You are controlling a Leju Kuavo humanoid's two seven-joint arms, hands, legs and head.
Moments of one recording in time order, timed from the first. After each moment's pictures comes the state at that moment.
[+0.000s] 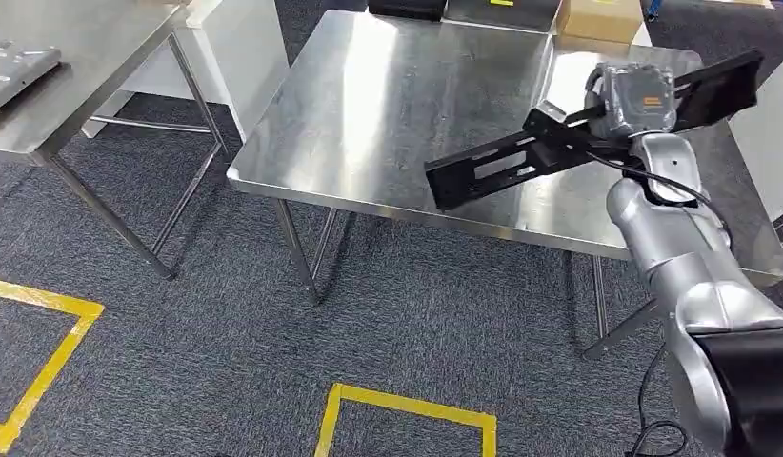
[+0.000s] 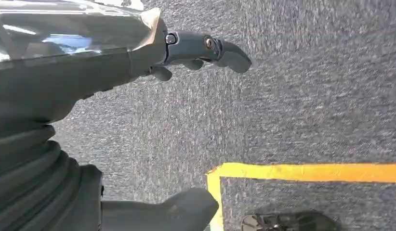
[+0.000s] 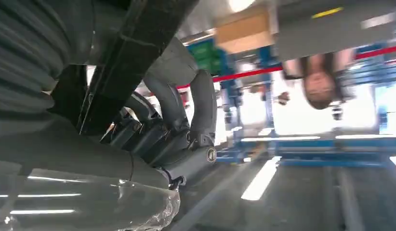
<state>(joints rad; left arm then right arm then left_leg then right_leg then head) -0.11 -0.06 0.42 -0.20 -0.71 0.21 -0.08 -1.15 -0.22 0.36 -0.50 1.13 -0.42 -0.07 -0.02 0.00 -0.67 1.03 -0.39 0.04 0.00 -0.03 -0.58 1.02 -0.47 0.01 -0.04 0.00</state>
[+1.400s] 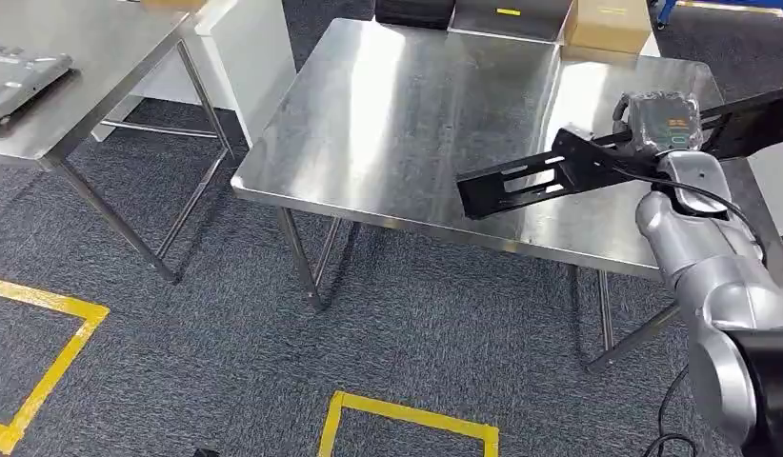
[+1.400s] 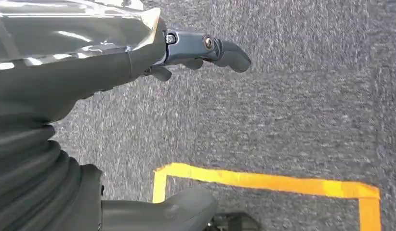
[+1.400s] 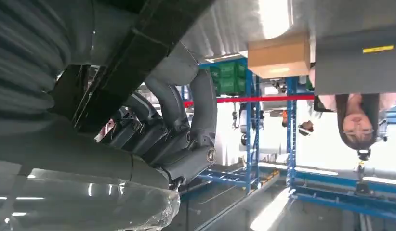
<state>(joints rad) -0.10 -0.08 0.54 -0.20 -0.67 0.21 -0.31 -1.16 -0.26 0.27 -0.37 1.24 -0.36 -0.11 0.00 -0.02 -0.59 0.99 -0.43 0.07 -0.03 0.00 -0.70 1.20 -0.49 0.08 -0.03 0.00</state>
